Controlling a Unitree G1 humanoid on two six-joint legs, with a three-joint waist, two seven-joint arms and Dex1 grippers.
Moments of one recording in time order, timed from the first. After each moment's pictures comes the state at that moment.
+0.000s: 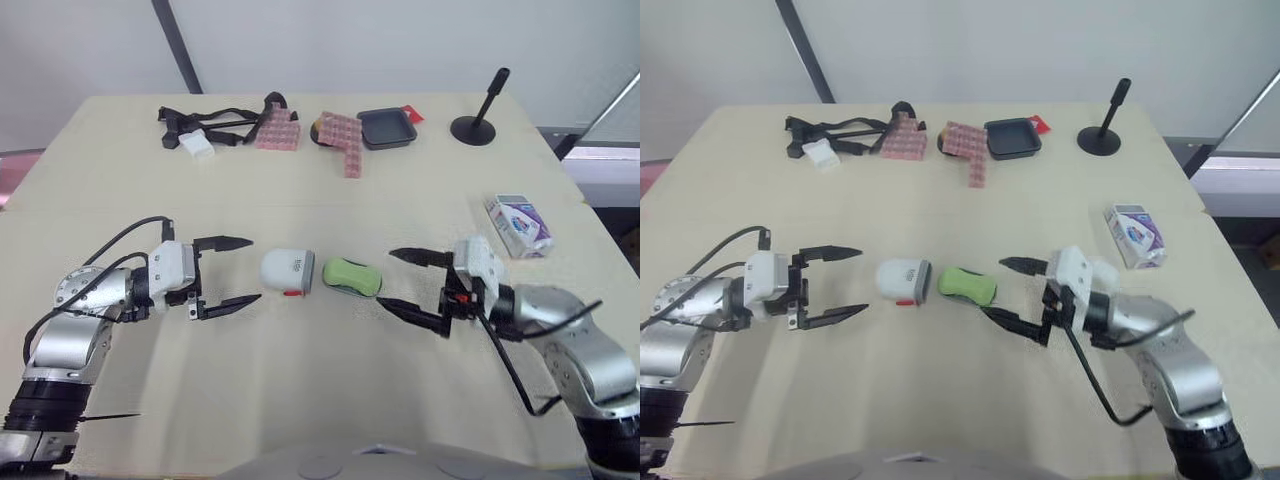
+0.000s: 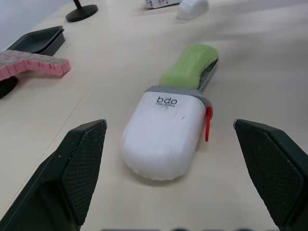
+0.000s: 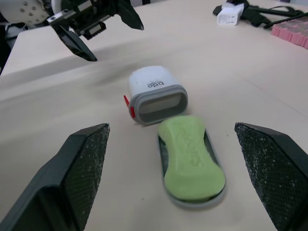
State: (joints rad) left arm -0.10 0.70 0.08 -0.02 -0.42 -0.19 -1.27; right arm 0.10 -0.49 -0.05 -0.47 0.48 0.30 1.01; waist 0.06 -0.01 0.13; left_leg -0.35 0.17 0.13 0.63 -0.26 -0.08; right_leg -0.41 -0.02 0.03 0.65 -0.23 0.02
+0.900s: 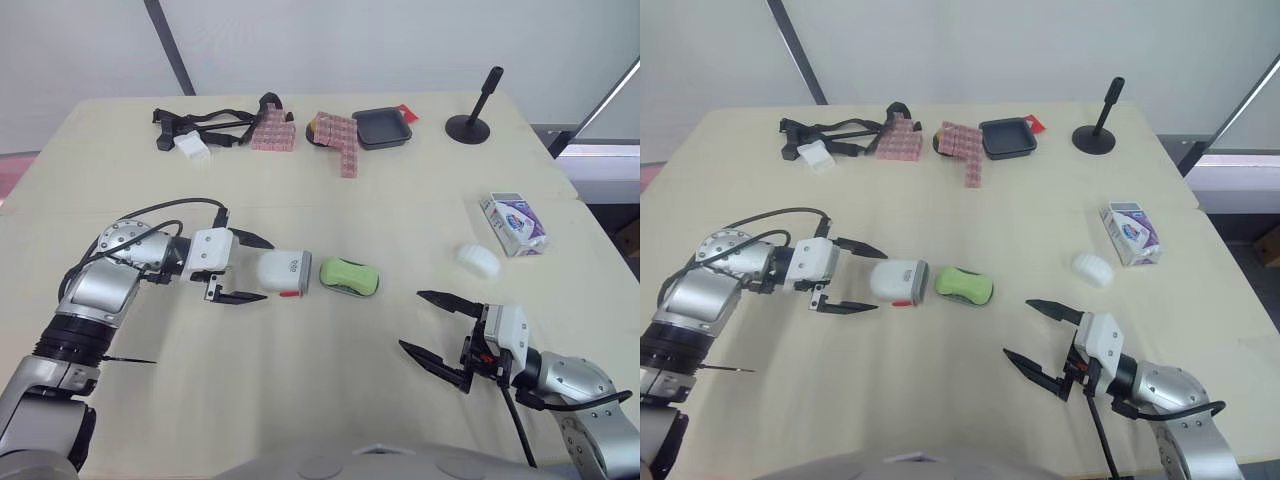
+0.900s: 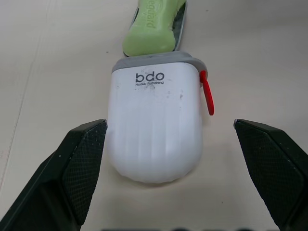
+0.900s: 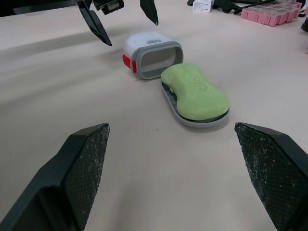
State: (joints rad) left arm -0.39 0.75 -0.16 0.14 -0.20 -0.18 -1.40; right arm 0.38 -0.48 -0.05 -0.38 0.41 -0.06 0.98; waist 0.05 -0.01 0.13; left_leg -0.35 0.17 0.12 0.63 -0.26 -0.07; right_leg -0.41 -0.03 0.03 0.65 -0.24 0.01
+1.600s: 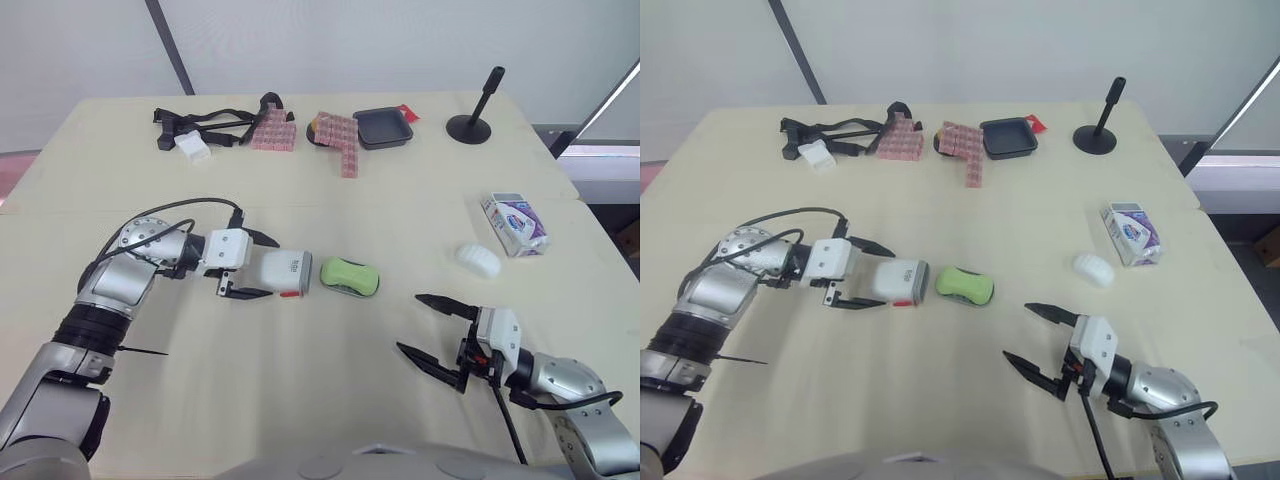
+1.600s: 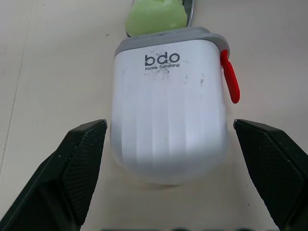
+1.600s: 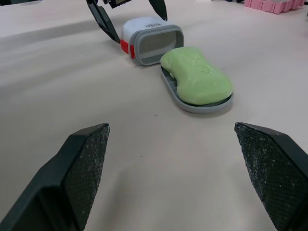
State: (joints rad) left arm -0.45 0.71 -0.22 0.23 -0.11 -0.22 -1.36; right arm 0.36 -0.48 -0.01 -0.29 0.38 -0.13 0.97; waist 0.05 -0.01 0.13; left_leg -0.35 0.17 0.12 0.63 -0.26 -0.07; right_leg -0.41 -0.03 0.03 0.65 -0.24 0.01
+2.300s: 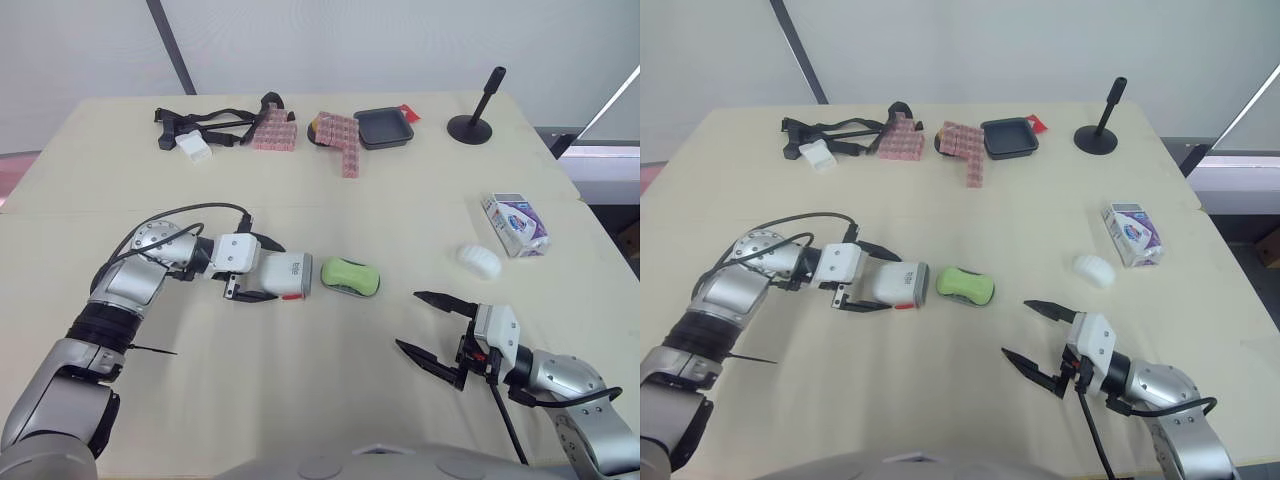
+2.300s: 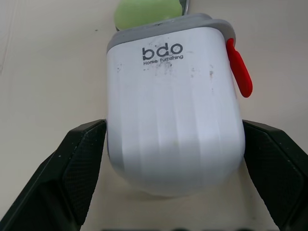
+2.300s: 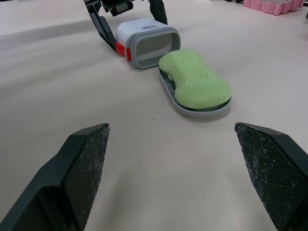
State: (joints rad) left arm -0.48 0.68 -0.25 0.30 -0.08 -0.27 -1.34; right arm 0.36 -0.50 0.01 -0.33 0.38 -0.10 0.93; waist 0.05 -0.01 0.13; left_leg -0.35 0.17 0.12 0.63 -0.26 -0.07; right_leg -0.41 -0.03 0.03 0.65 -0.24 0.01
